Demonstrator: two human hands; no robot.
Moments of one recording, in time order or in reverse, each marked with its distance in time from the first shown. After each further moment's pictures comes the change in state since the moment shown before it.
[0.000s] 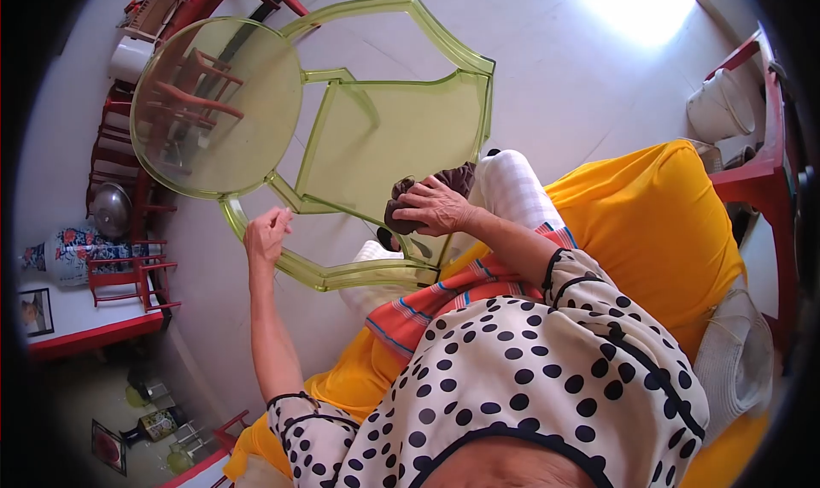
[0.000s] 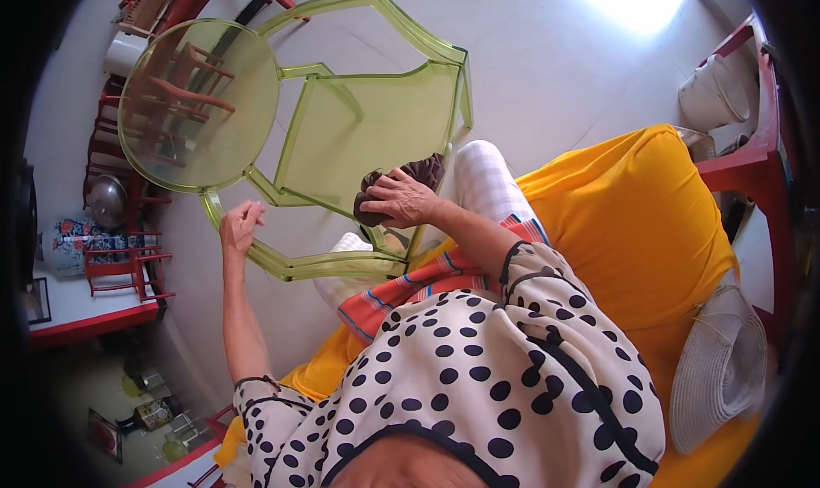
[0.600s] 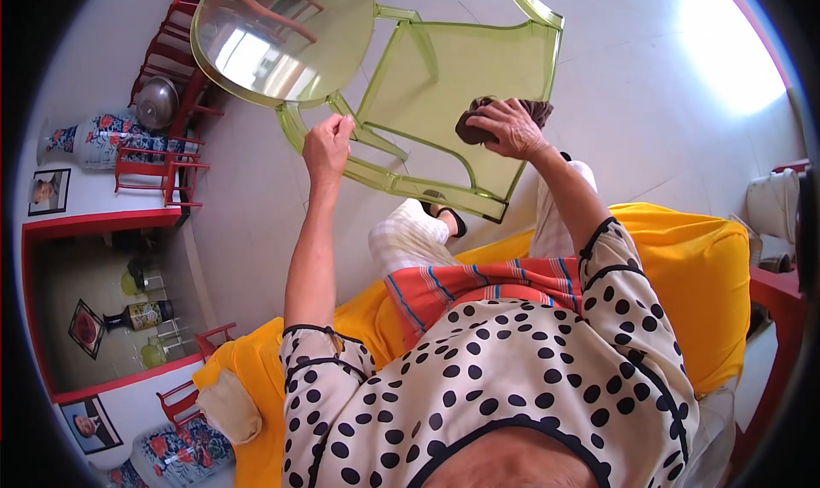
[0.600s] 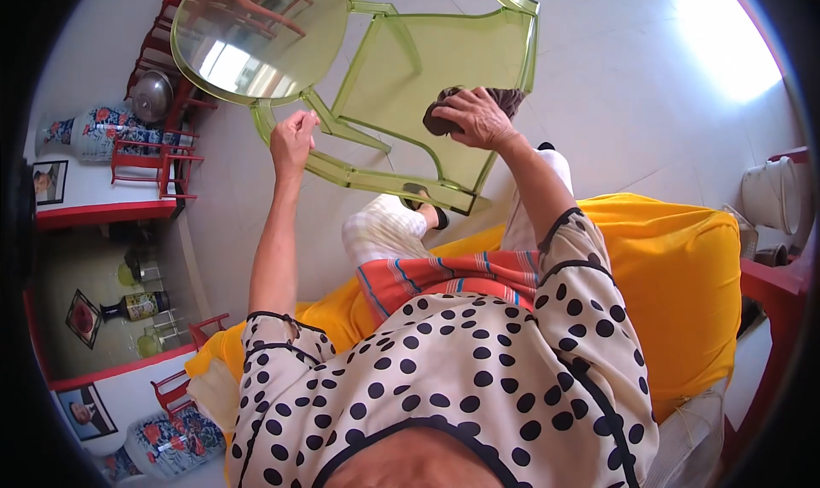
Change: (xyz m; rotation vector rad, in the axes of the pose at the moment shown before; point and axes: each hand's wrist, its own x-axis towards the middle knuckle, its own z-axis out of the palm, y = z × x) left_hand -0.043 0.009 0.052 -0.179 0.346 -0.119; right_hand -0.003 0.043 0.021 -0.054 -0.026 0.047
